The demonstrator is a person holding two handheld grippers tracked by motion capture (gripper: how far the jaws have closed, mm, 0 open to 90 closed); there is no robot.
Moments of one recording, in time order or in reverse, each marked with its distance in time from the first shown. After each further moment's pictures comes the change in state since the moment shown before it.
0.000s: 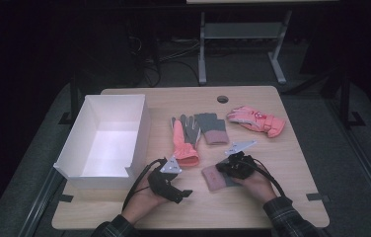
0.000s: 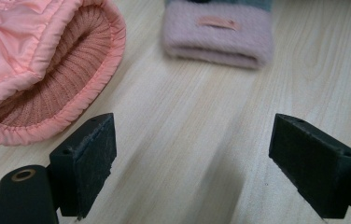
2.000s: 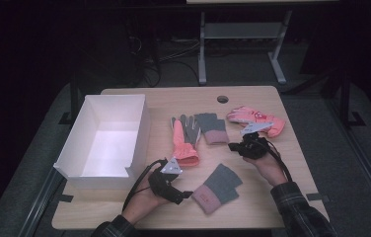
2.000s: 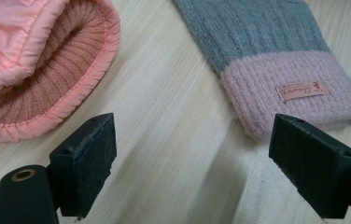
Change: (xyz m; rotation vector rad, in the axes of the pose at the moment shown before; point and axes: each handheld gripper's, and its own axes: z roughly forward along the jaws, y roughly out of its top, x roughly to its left) left arm -0.001 0.000 0.002 0.010 -0.011 -0.004; right arm -0.058 0.022 -0.026 -0.089 -0.095 0.058
